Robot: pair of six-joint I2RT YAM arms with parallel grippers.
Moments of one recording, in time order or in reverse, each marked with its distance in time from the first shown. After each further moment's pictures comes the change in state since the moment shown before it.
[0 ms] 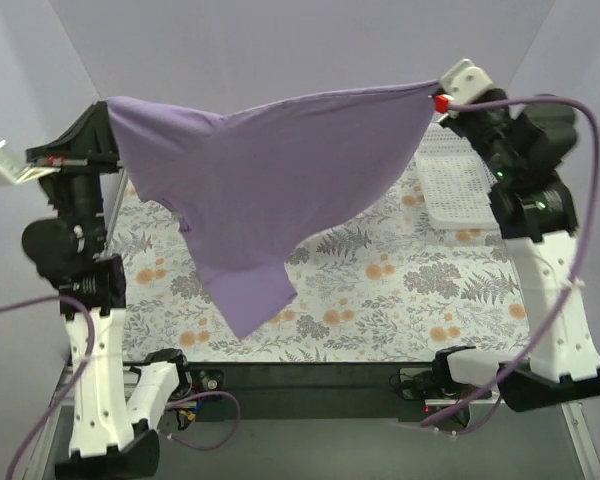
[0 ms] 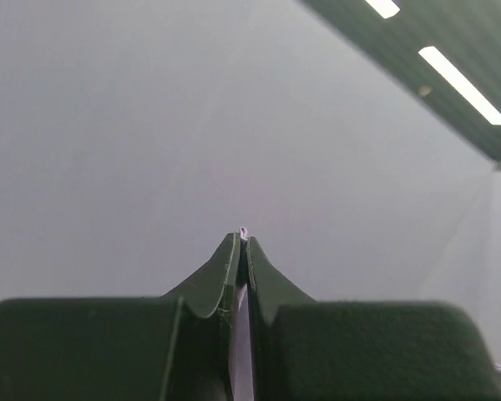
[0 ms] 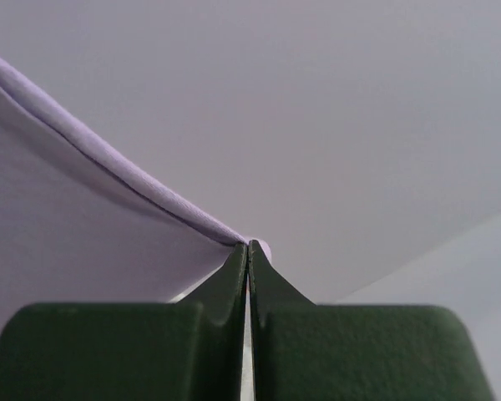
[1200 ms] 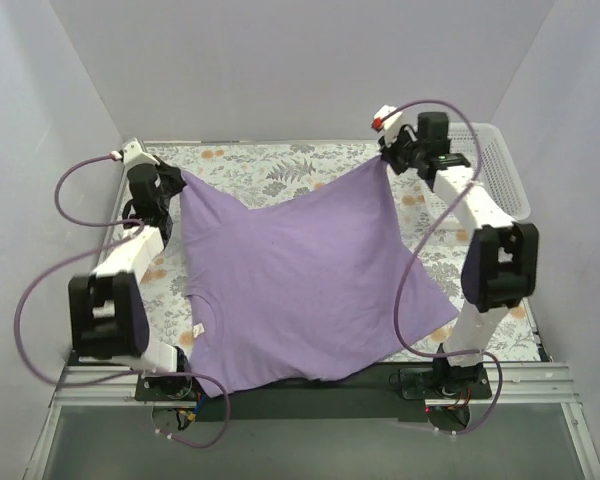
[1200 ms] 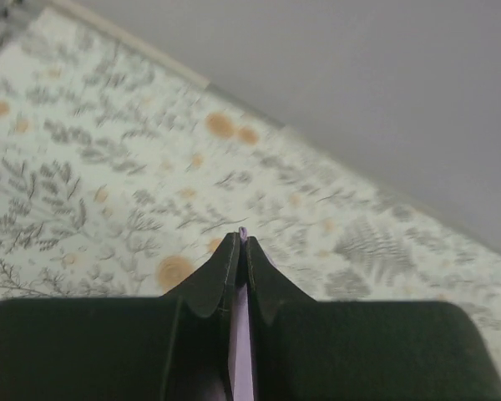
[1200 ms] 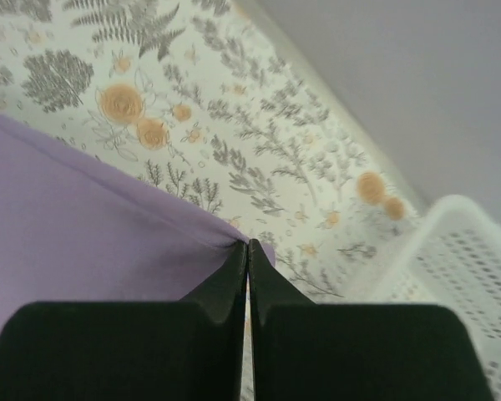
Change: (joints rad) left arm -0.066 0.558 -0.286 0.074 -0.117 0.196; right arm -0.076 0.538 -0.175 0.082 -0.193 0.147
